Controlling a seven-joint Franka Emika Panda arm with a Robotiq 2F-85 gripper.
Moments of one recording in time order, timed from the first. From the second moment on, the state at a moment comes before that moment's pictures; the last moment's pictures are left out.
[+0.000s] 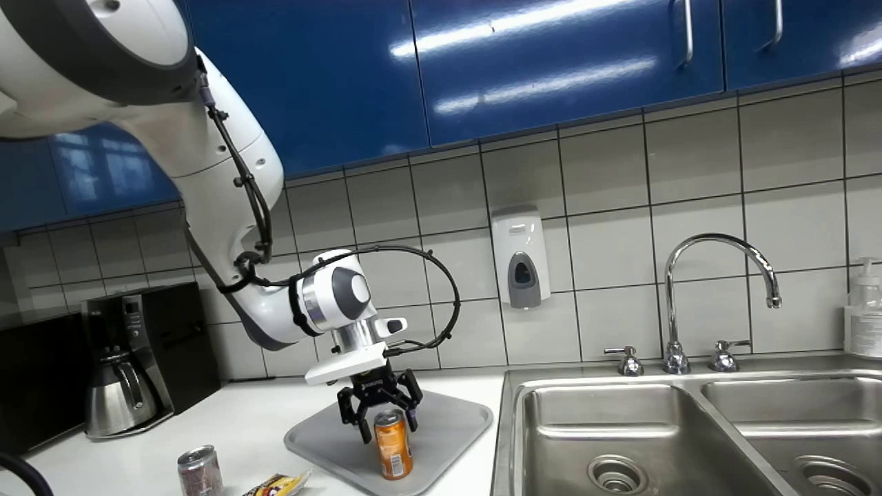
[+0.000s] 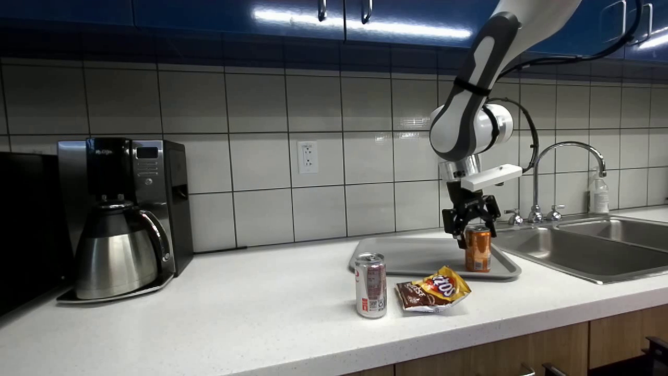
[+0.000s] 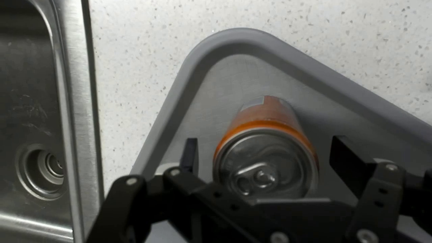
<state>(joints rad) 0.00 0.24 -0.05 -2.27 -0.31 2.42 0.08</state>
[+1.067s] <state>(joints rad) 0.01 0.07 -0.03 -2.33 -0.25 2.42 0.05</state>
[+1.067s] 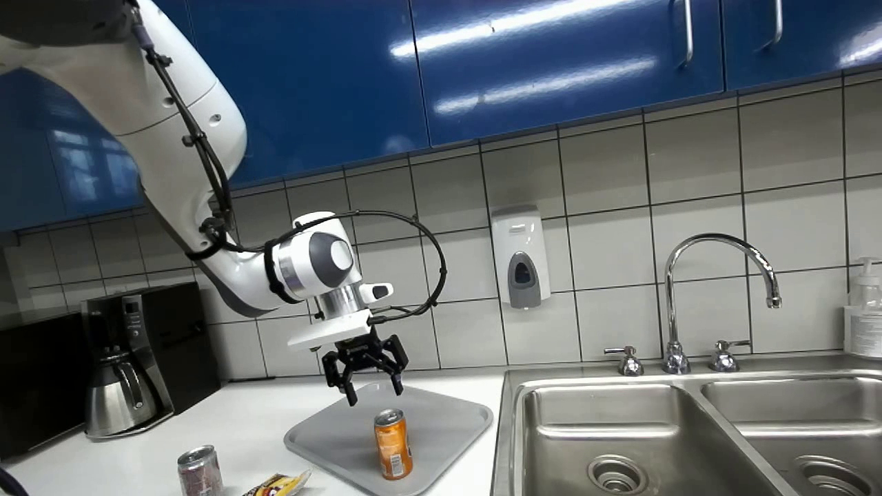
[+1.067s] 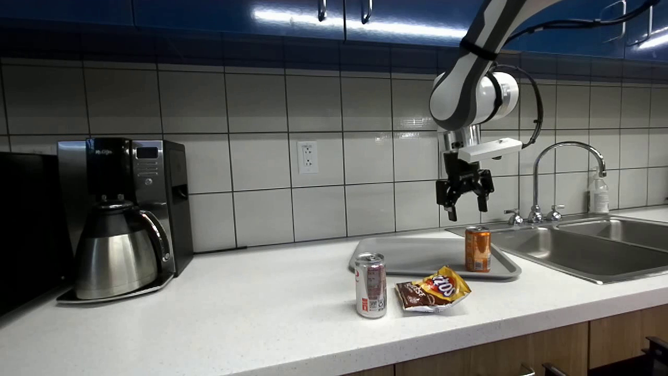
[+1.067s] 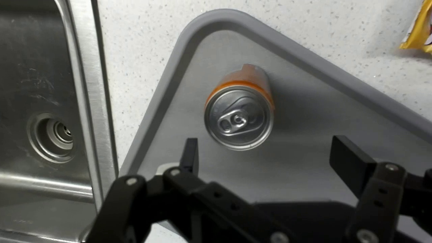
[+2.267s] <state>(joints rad) 0.08 -0.20 0.04 -2.55 -0.16 2.42 -0.06</state>
